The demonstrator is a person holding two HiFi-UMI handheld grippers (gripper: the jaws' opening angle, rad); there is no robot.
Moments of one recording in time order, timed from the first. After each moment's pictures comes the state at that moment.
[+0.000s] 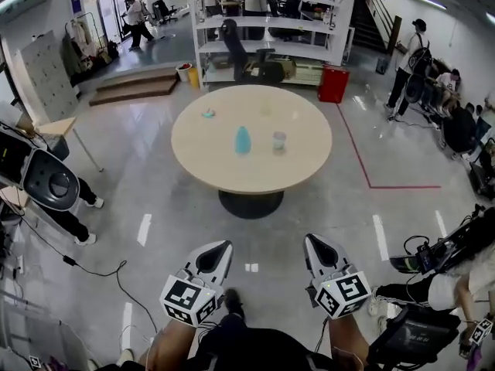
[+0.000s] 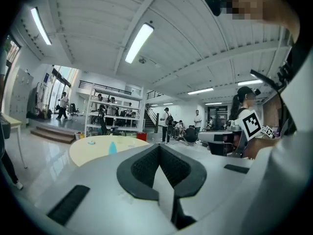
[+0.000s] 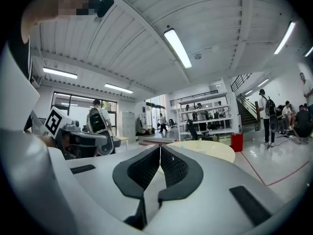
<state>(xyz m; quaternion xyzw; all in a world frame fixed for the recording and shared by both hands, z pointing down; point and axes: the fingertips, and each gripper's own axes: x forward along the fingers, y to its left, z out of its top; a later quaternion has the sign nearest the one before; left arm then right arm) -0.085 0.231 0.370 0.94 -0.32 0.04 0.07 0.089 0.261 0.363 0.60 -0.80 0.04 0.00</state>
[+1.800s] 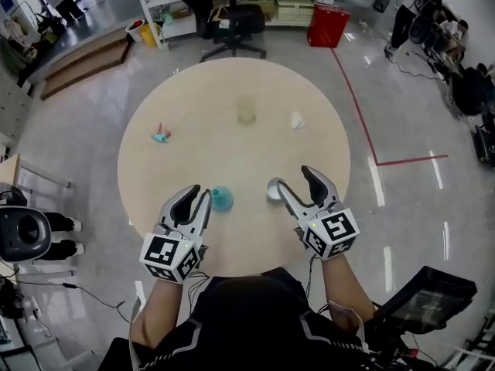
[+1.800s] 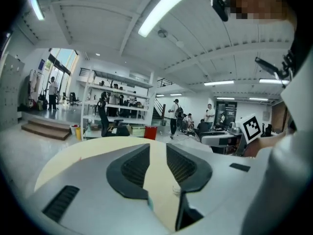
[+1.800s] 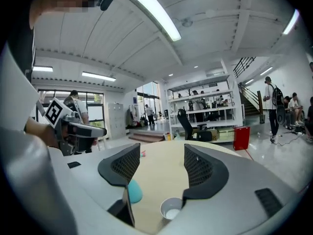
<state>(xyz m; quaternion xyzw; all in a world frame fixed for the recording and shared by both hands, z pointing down) 0.074 -0.322 0.405 0.94 -0.32 0.09 0.12 0.263 -0.285 0.414 0.61 -0.78 0.10 0.05</state>
